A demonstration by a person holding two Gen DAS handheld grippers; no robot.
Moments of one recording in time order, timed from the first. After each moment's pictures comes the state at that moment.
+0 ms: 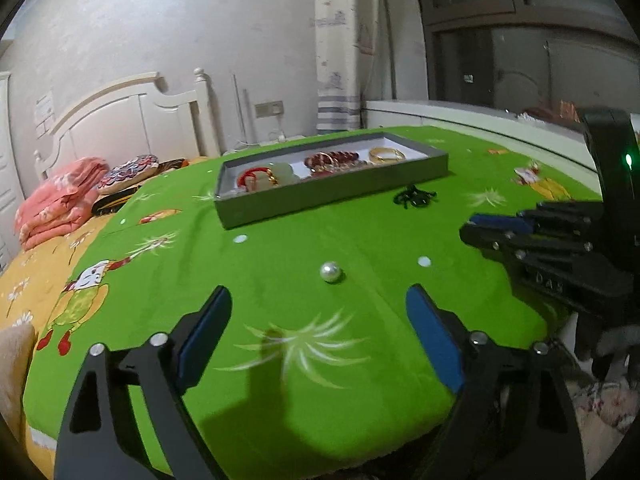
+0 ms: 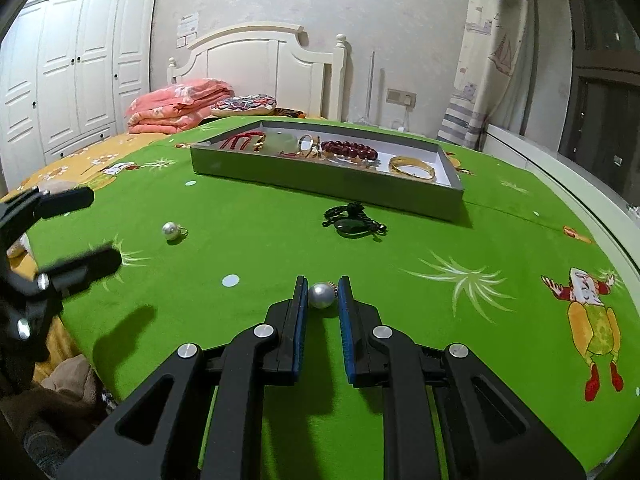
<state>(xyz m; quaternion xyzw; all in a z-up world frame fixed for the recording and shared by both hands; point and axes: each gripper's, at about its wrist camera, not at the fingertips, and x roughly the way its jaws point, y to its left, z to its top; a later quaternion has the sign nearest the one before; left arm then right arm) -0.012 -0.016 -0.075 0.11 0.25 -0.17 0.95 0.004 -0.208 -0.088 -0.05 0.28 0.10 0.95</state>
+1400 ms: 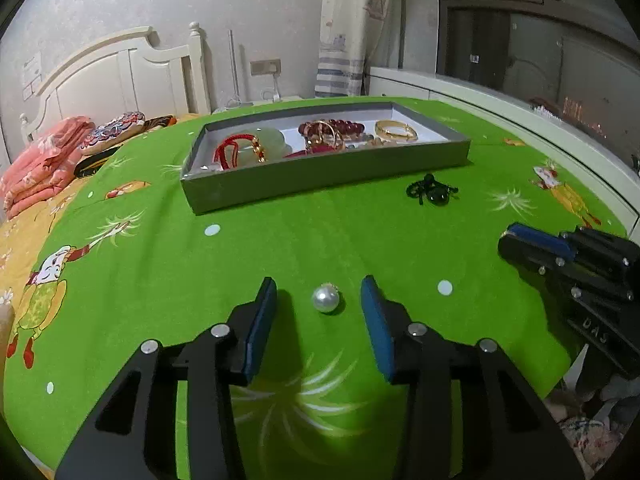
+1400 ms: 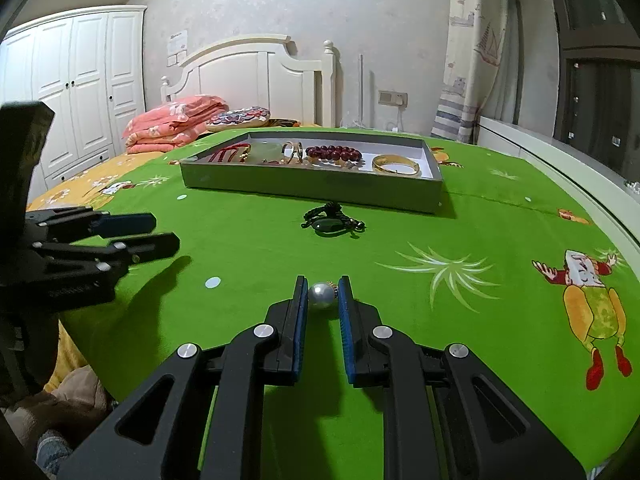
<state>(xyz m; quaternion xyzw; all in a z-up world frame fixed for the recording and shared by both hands) 0.049 -0.032 -0.081 0.08 0.33 -0.17 0.93 0.001 -0.225 -0.091 -0.01 0.27 0.11 0.96</state>
